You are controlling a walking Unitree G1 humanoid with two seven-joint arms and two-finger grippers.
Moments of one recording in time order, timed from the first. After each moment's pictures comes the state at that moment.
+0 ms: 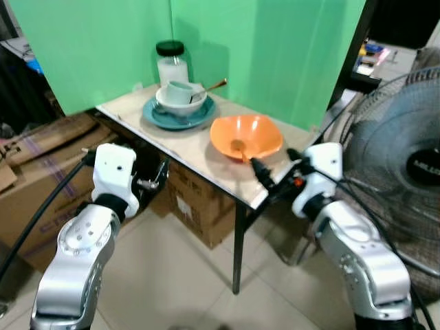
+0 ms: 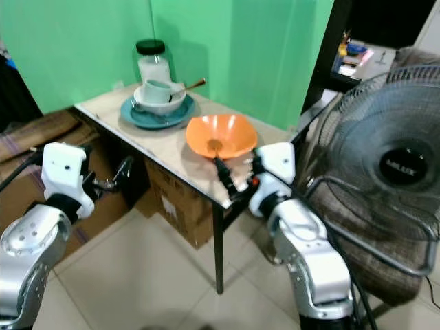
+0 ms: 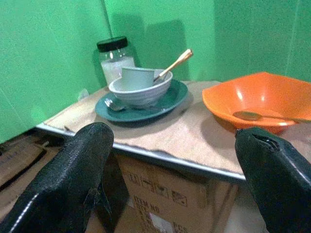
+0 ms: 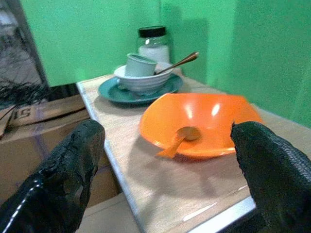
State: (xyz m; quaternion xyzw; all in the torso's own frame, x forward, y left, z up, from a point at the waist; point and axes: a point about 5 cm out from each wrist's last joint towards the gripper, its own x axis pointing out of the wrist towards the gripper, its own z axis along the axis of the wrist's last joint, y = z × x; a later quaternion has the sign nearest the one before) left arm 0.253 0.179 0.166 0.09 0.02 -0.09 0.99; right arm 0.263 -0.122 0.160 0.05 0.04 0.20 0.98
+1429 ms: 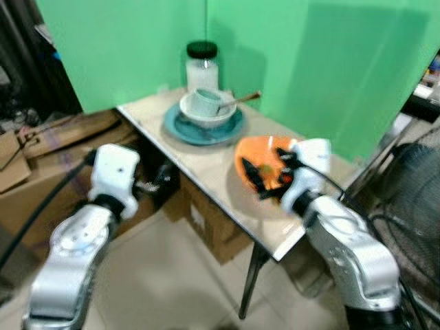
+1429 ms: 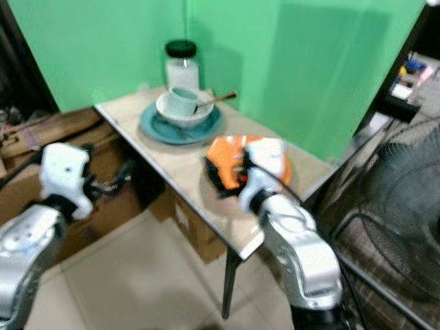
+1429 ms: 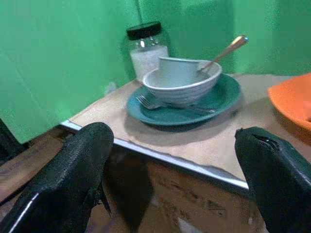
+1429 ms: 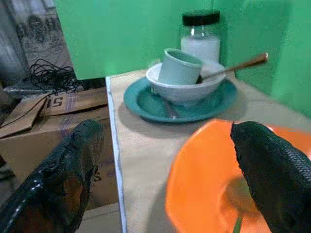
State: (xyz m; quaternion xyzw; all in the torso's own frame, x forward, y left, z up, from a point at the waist) left arm 0.250 0.186 0.166 0.12 0.02 -0.11 0.99; right arm 0.272 -0.102 0.165 0.05 0.06 0.24 0.97
